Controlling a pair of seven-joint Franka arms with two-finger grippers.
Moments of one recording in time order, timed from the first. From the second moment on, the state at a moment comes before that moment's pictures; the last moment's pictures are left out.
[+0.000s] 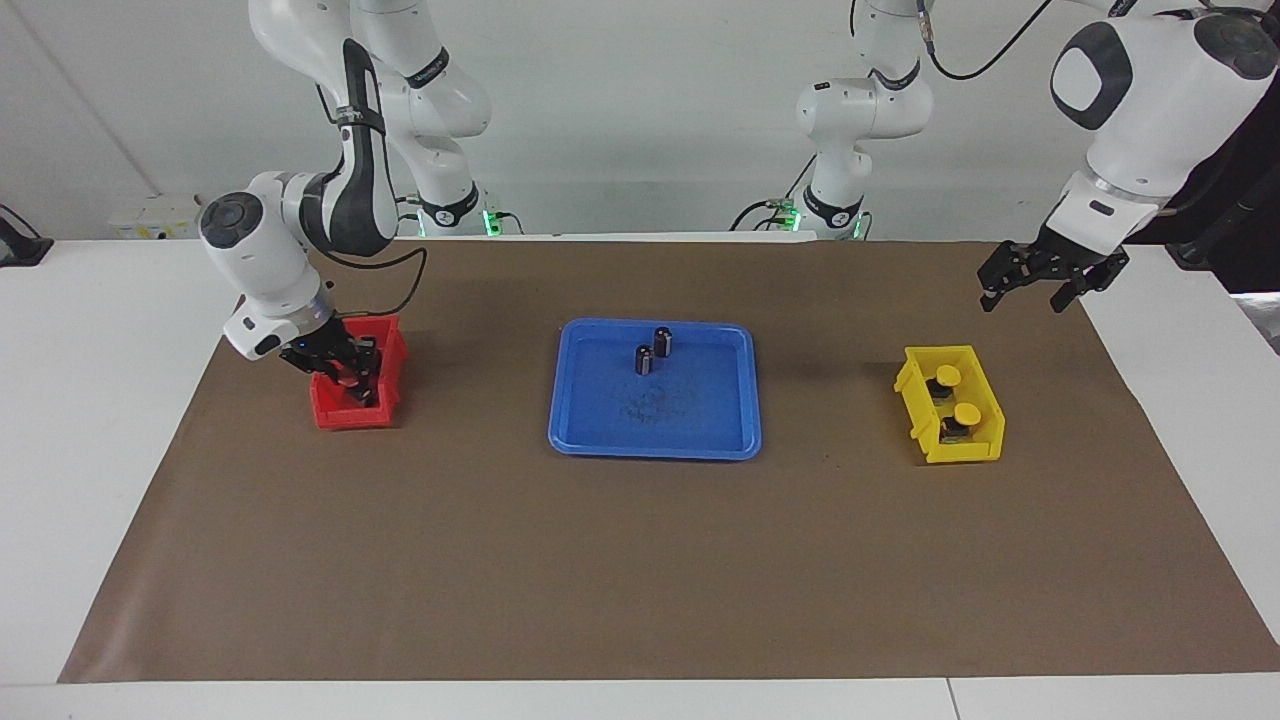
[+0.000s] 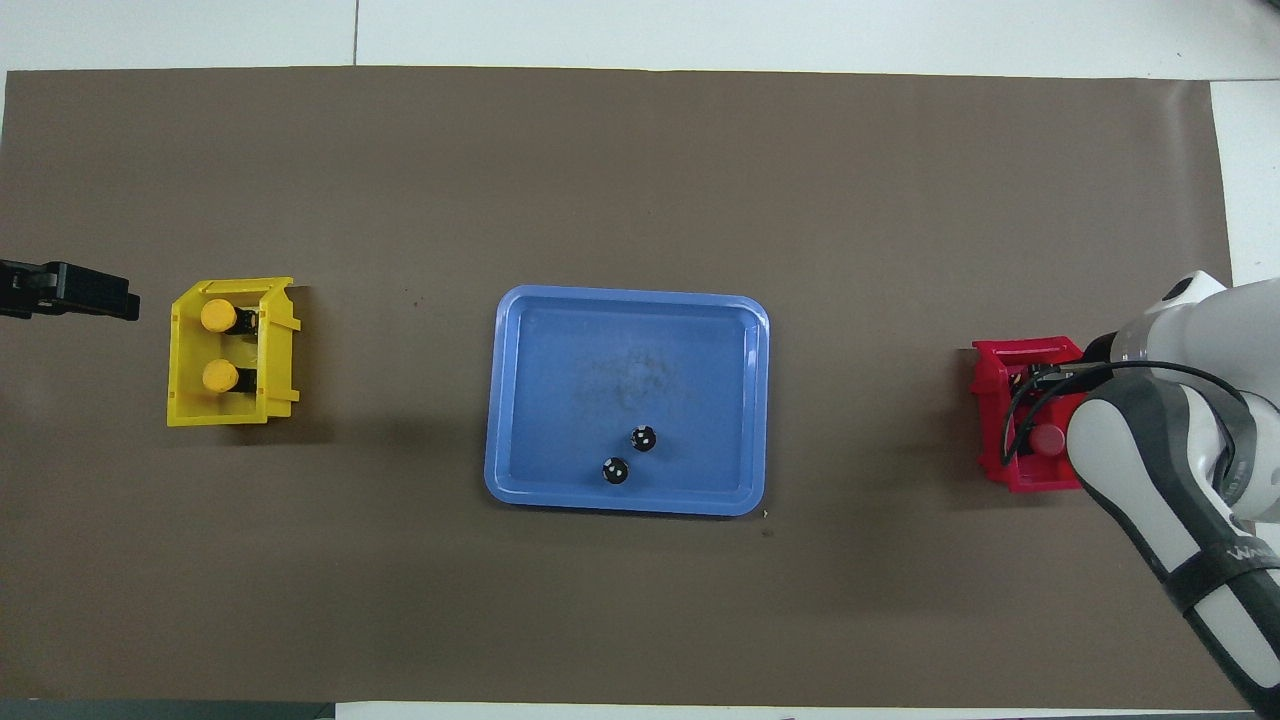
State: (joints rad) left arm -0.05 -0.04 0.04 -1.80 -0.01 1.79 0.10; right arm -0.14 0.00 0.00 -2.27 0.01 2.23 -0.14
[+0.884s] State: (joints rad) left arm -0.05 0.15 0.04 -2.01 -0.01 2.21 0.08; right arm 0.27 0.21 0.02 -1.58 0.05 1.77 0.38
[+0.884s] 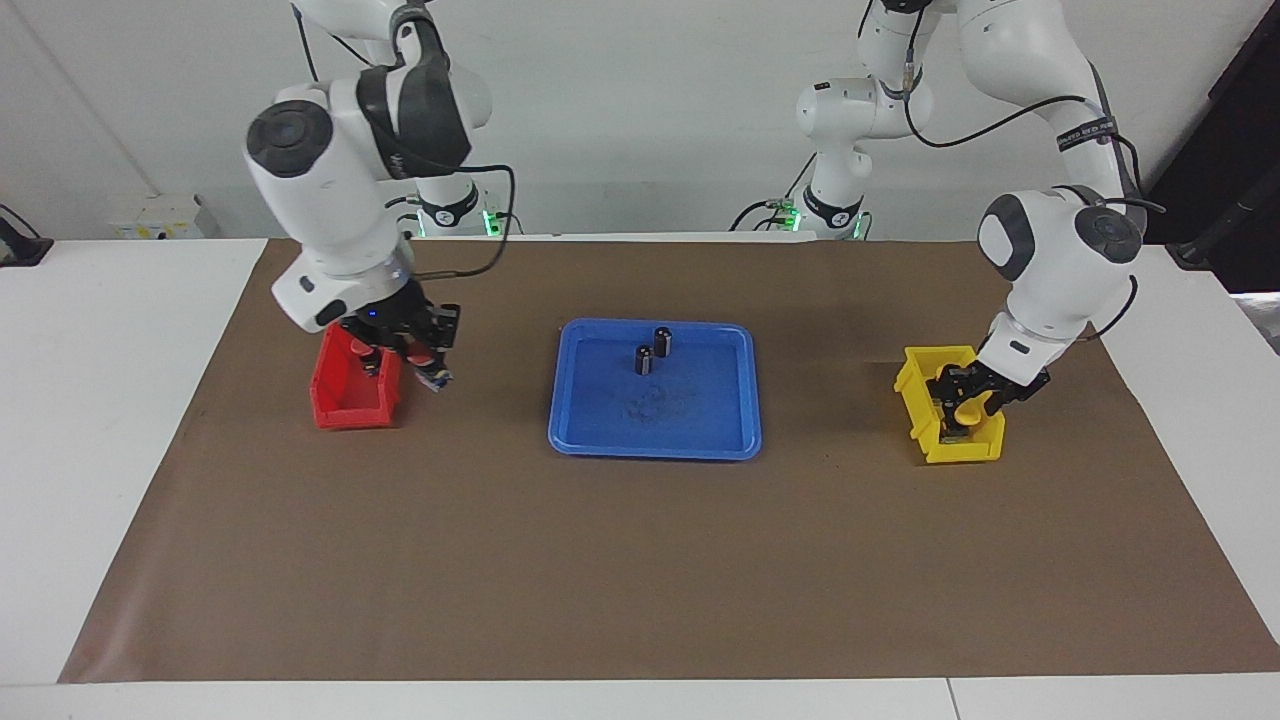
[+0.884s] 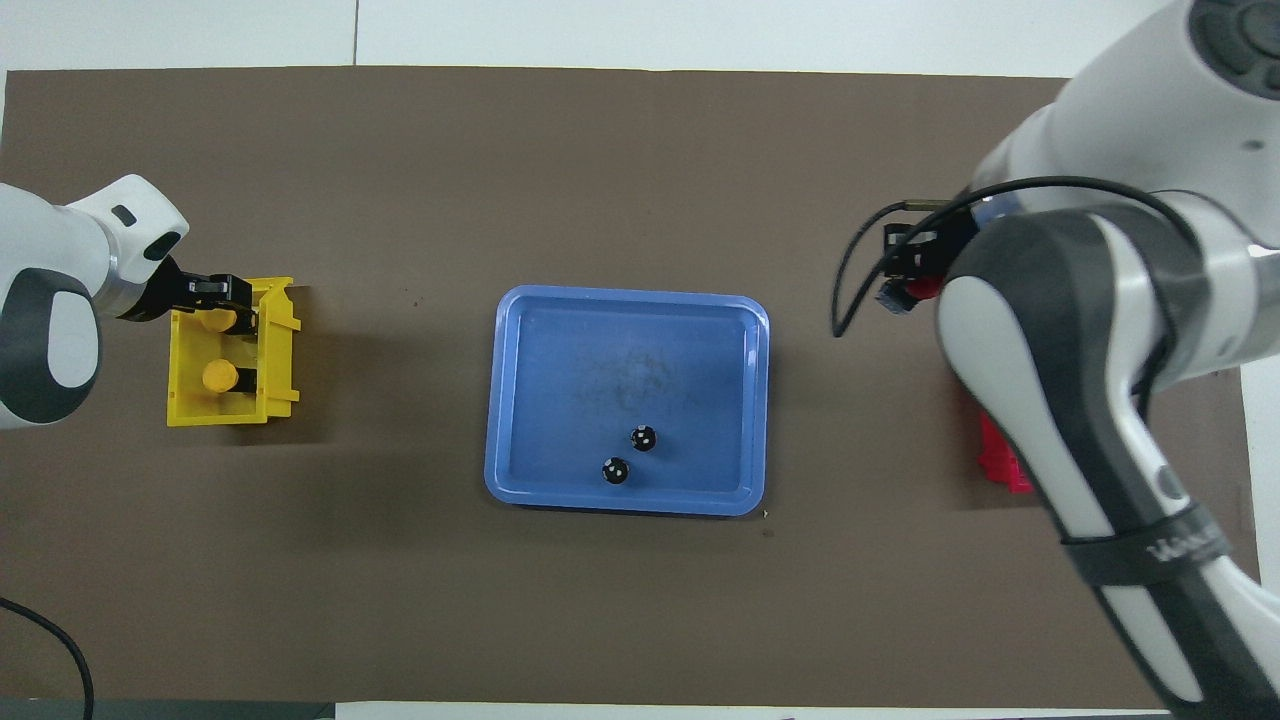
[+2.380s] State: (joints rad) left arm -0.03 0.17 0.04 -2.03 -0.01 2.26 0.08; right arm 0.50 0.42 -0.01 -1.50 0.01 1.99 0.69
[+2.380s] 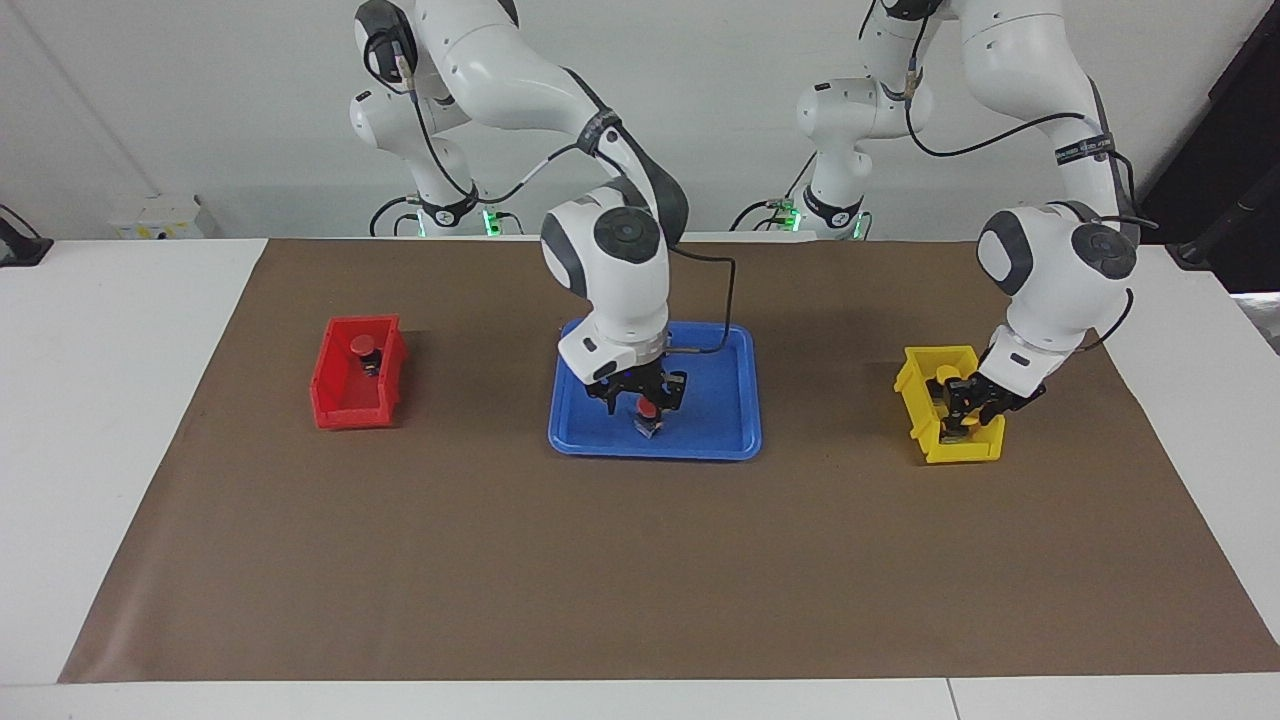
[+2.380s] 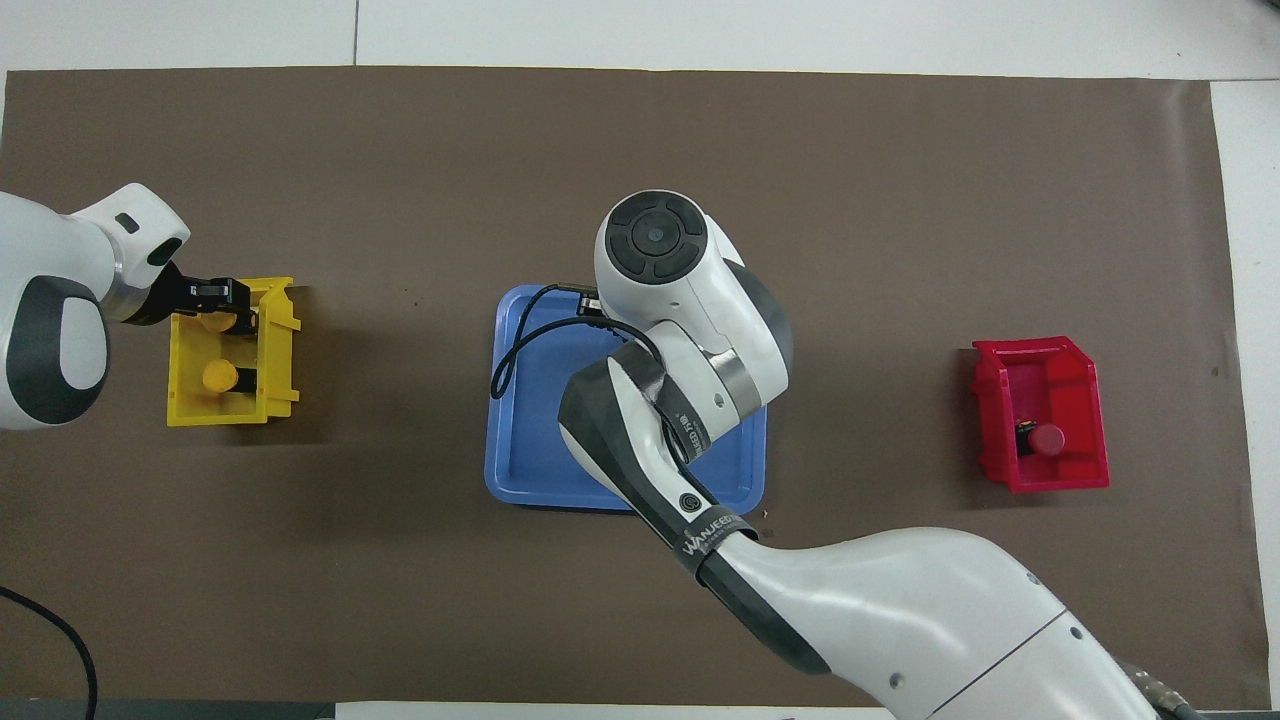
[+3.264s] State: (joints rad) left arm -0.35 0.15 0.01 -1.73 -0.03 1.85 -0.40; right arm -0.05 -0.11 -0.01 -2.26 0.02 2.09 -0.08
